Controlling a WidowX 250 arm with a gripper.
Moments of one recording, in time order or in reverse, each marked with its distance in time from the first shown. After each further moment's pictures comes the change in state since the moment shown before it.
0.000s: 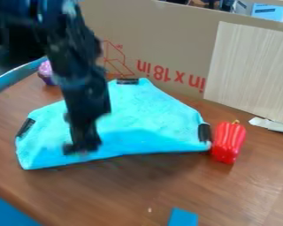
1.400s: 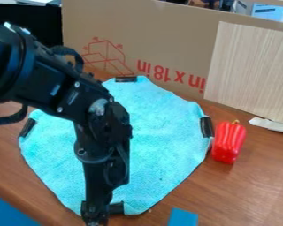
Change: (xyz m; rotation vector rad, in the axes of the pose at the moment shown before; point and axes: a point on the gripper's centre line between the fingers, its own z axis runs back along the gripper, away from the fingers) arm 0.008 -0.058 -0.050 0.082 0.065 -0.176
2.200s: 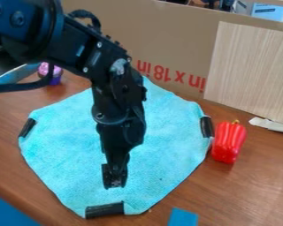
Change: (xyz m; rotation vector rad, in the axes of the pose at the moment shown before) arm 0.015 0.043 0.013 0.040 -0.008 0.140
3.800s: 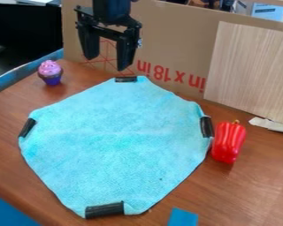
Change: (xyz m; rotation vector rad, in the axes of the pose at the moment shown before) arm 0.007 0.131 0.073 -0.068 0.094 0.880
